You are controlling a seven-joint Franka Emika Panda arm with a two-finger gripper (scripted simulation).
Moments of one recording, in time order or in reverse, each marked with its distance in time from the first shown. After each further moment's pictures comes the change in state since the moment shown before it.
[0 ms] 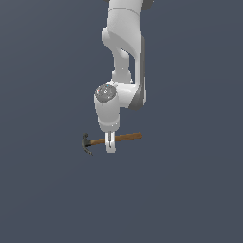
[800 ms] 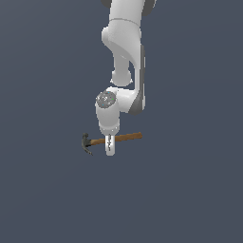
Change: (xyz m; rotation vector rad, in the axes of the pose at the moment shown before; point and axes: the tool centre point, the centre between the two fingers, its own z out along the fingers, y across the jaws) arm 0.002 0.001 0.028 0.001 0.002 0.037
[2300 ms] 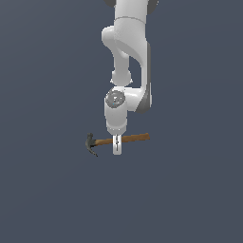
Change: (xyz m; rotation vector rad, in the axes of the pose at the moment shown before) arm -0.032 0.001 -0.003 -0.011 -0.002 0.005
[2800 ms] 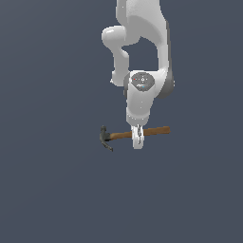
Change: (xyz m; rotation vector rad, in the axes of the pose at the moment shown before) arm -0.082 -0.009 -0.072 0.004 0.002 -0.002
